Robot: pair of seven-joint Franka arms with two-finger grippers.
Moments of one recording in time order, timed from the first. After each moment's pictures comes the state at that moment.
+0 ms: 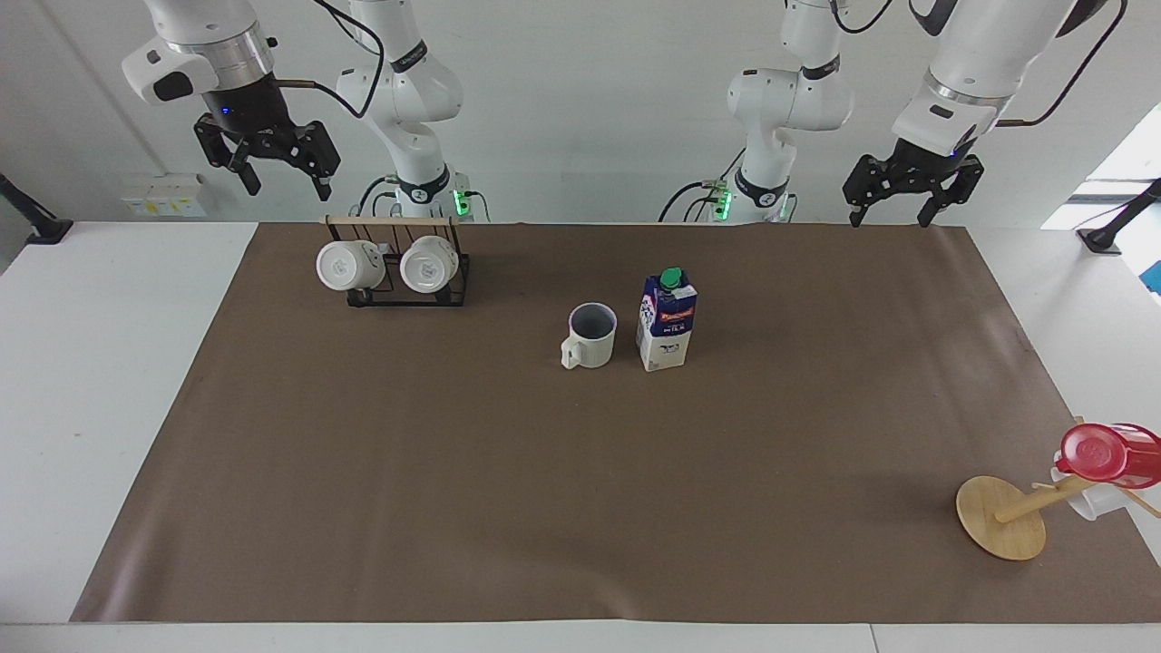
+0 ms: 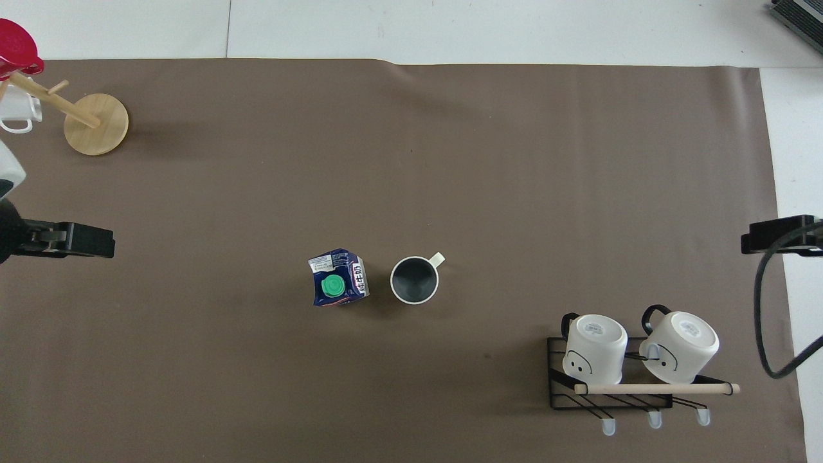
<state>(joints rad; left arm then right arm) -0.28 -0.15 0.15 -1.70 0.05 1.56 -0.06 -0.01 -0.13 0.00 -1.60 -0.03 1.48 0.09</state>
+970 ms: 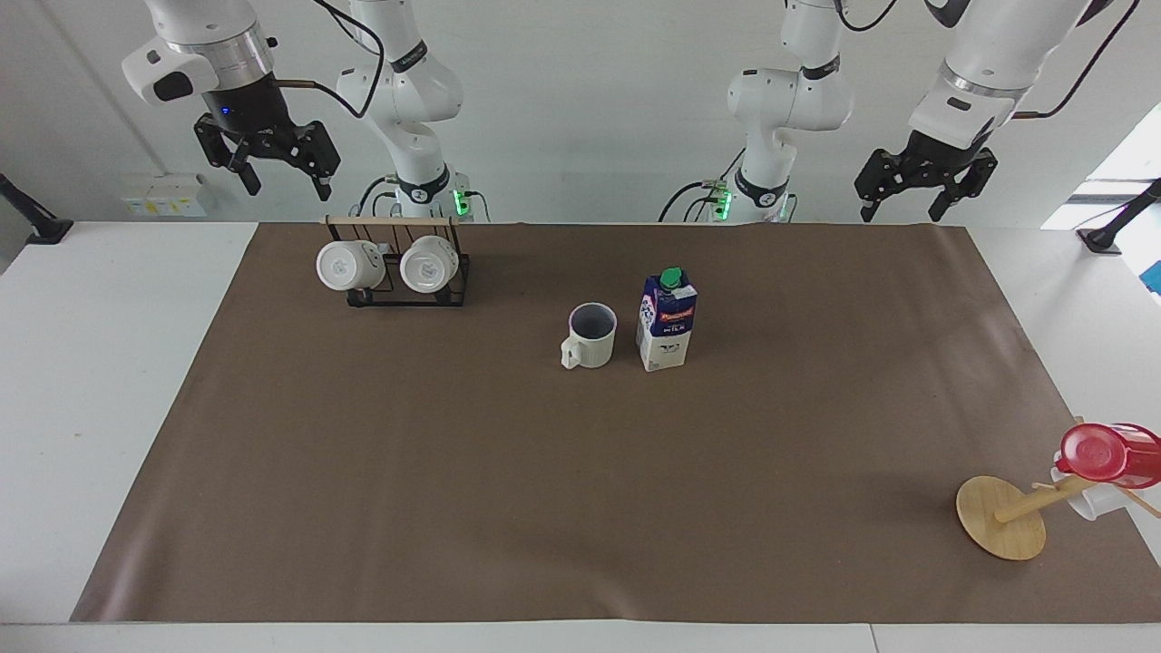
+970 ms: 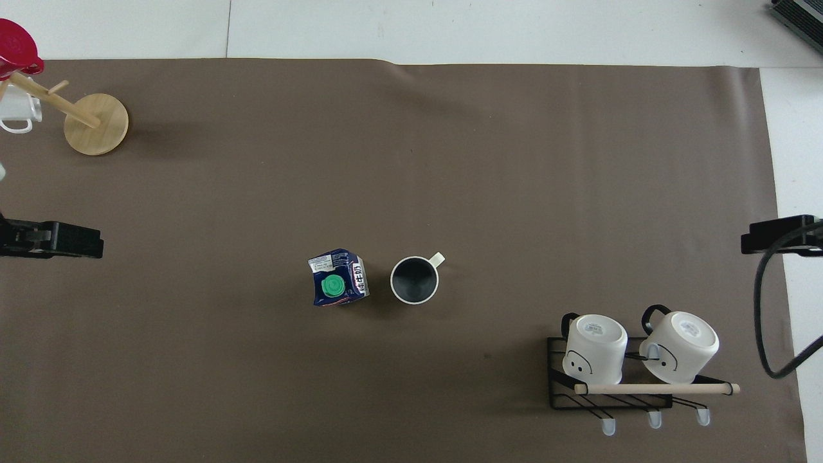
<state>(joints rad) -0.28 -0.15 0.15 -1.68 0.05 1.54 -0.06 -0.01 -0.13 0.00 -1.60 -0.03 1.48 0.09</state>
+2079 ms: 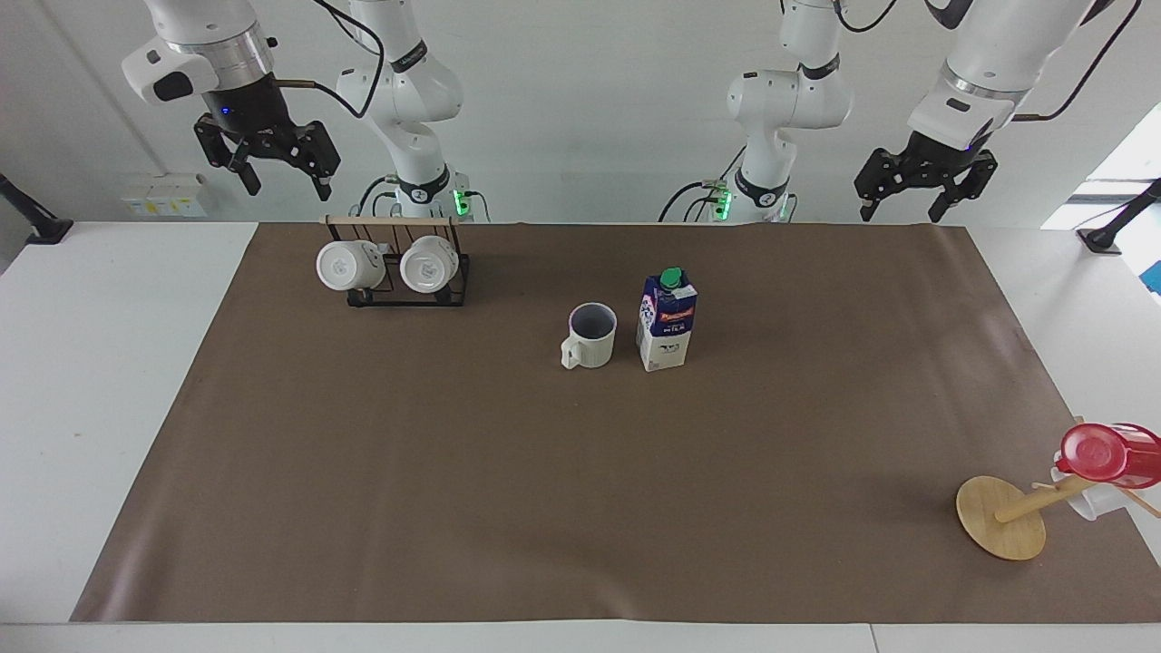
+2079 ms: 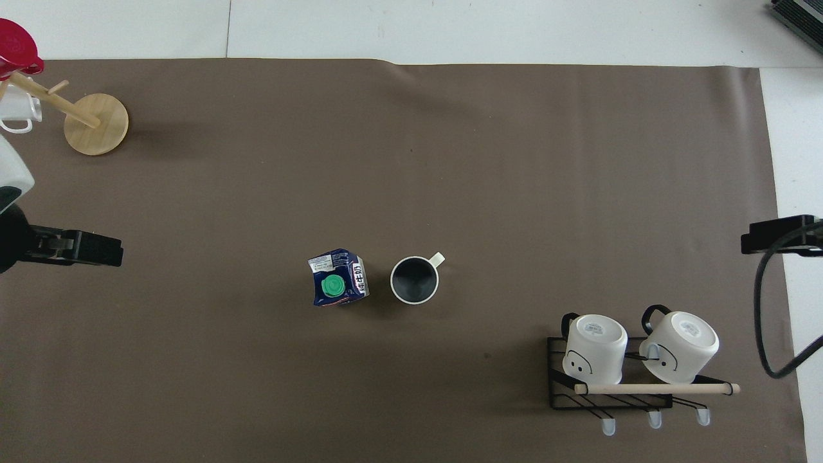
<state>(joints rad) -0.13 -0.15 -0.01 -1.68 0.01 1.52 -0.02 -0.01 -0.13 0.00 -1.60 -0.03 1.48 0.09</state>
